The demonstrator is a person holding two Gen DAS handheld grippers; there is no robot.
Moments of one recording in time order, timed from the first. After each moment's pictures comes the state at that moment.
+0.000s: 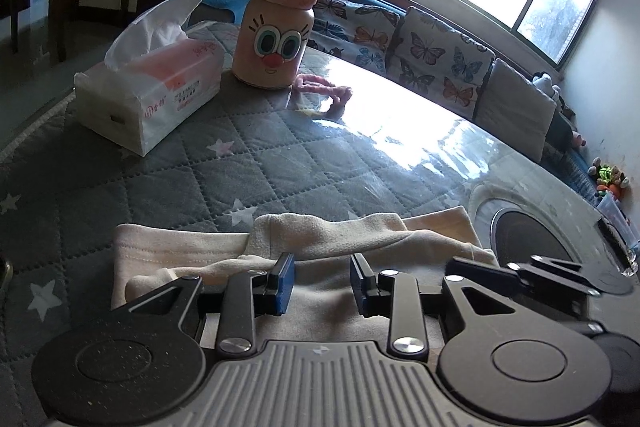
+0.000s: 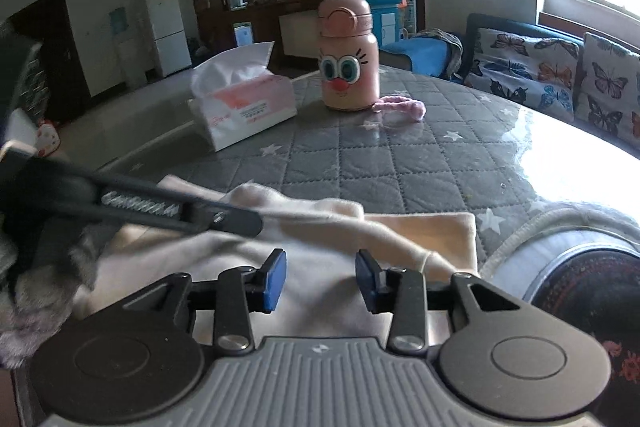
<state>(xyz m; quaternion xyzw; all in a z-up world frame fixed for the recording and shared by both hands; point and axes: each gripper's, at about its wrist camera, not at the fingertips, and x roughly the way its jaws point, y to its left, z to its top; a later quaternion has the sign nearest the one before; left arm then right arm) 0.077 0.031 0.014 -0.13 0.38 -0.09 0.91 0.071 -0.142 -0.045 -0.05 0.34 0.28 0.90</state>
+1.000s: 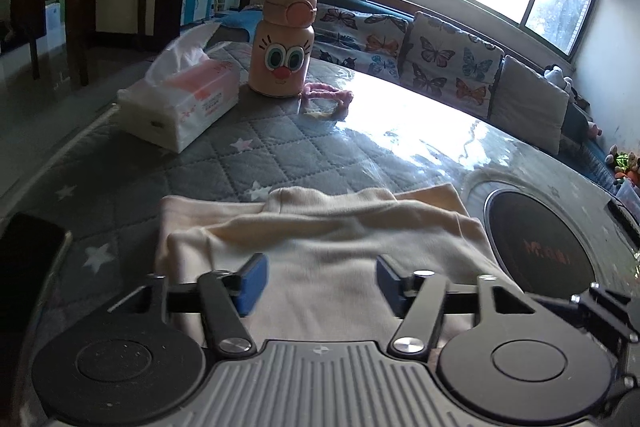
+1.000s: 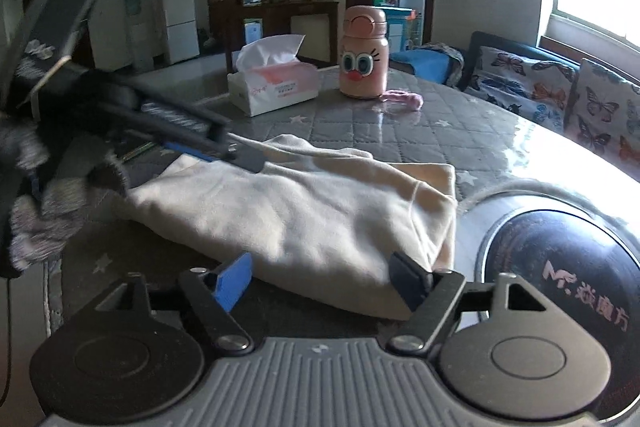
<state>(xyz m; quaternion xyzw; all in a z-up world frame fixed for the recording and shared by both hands) 0.012 0.019 0.039 -0.09 0.37 -0.05 0.92 -0.014 -0.166 -0.037 -0.08 0.32 0.27 0.90</state>
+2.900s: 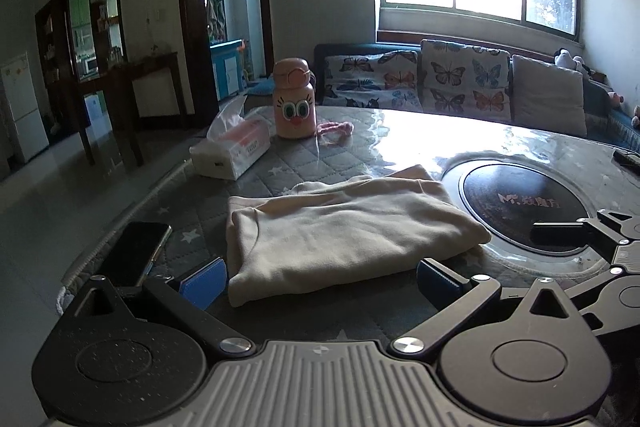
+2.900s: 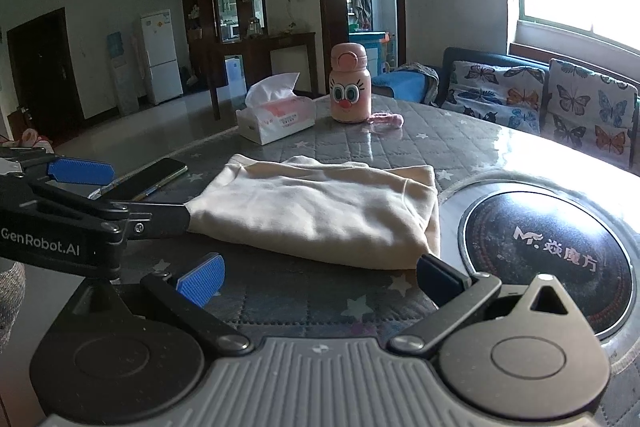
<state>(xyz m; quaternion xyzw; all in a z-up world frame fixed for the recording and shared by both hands) -0.132 -0.036 0.081 0.03 0.29 0.01 0.96 -0.095 -0.184 -0.008 -0.03 0.28 0.25 0.93</state>
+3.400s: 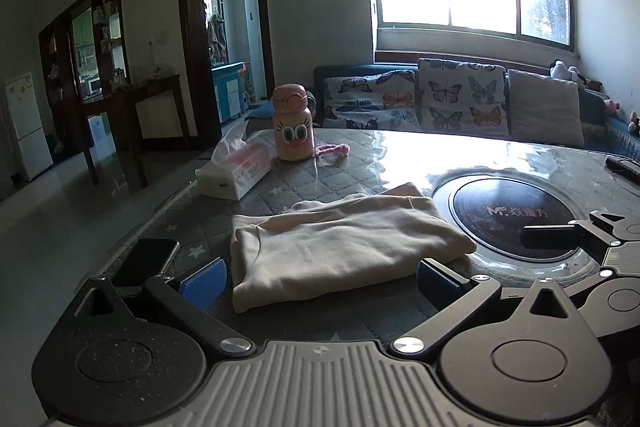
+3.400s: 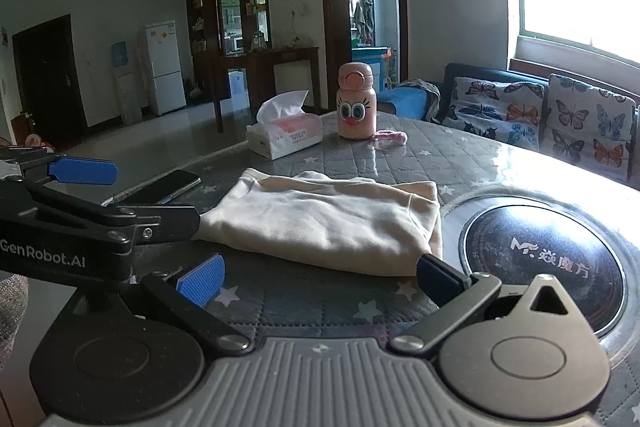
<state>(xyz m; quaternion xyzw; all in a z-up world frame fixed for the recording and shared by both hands) -0.156 -0.044 0.093 0.03 0.26 0.02 0.97 -0.117 -0.183 0.005 -0.03 0.26 0.25 0.93</state>
